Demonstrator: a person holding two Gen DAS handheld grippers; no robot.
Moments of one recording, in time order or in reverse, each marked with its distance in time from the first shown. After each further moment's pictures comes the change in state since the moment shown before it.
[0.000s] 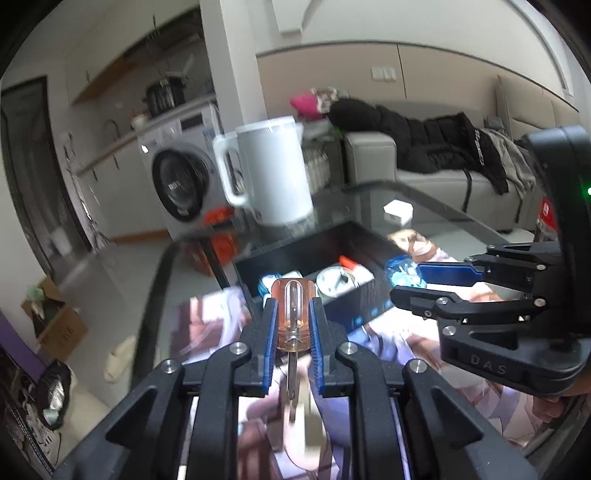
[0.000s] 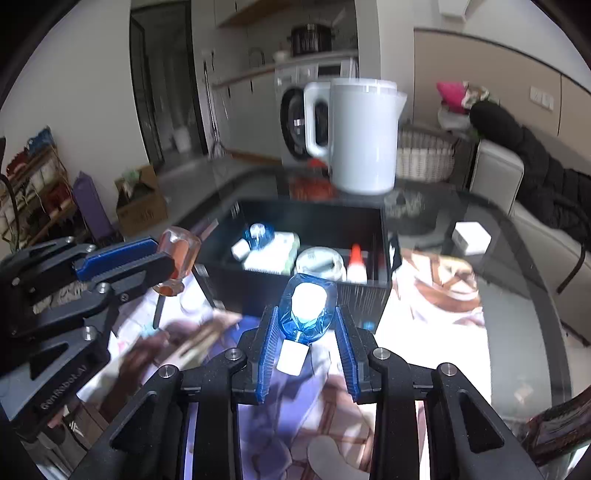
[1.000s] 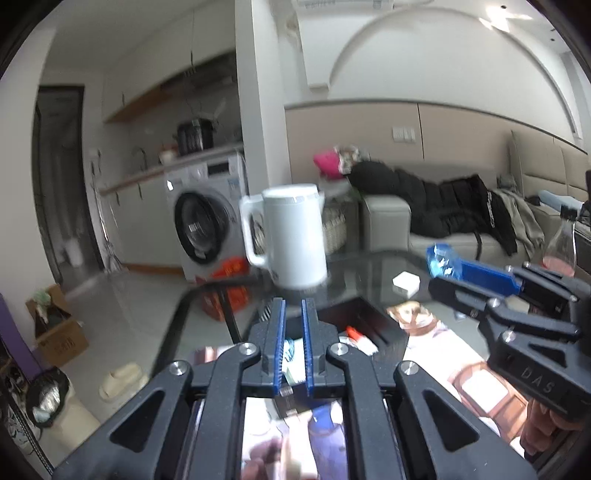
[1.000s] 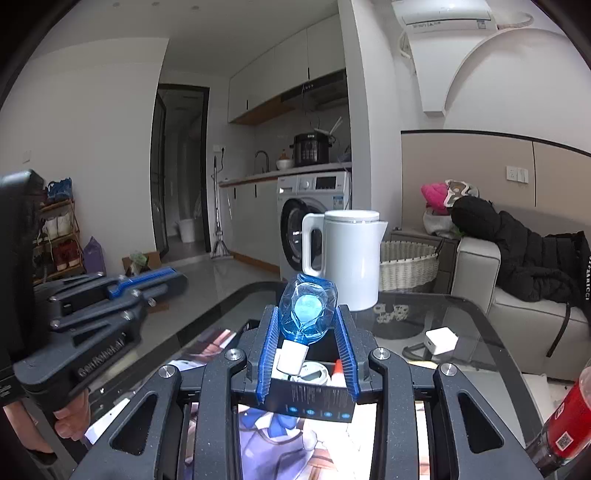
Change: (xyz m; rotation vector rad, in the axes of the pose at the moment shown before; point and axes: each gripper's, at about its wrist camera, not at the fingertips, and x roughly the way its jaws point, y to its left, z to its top) left arm -0.024 0.018 0.019 -0.114 -0.148 0.017; right arm -0.079 0.005 0.019 -0.030 -0.399 -0.025
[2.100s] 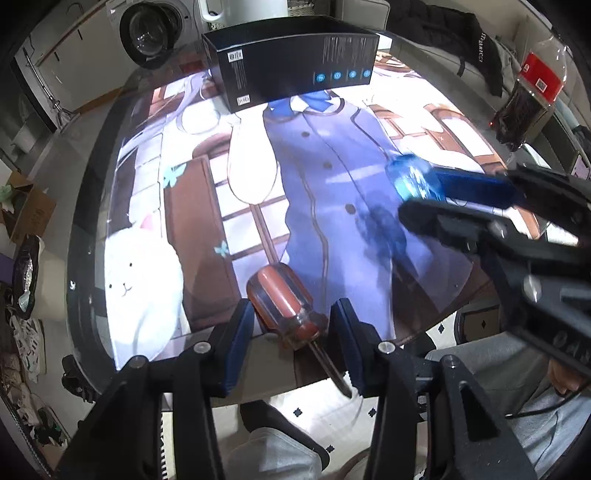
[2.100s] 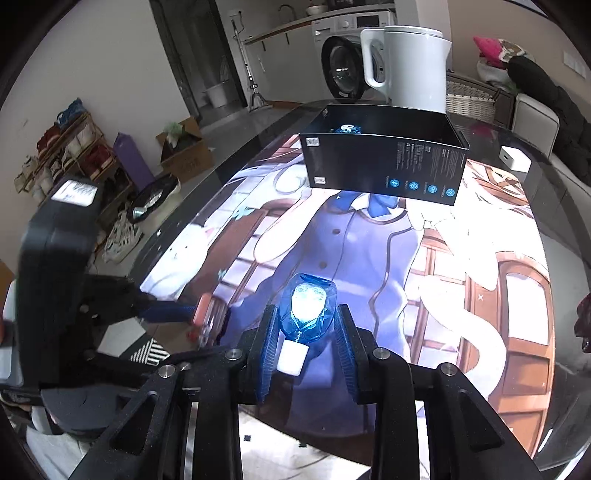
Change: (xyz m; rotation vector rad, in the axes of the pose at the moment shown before) left arm -0.028 -0.020 -0.137 0.024 0.808 -0.123; right arm -0.011 0.064 -0.115 0.051 0.642 0.201
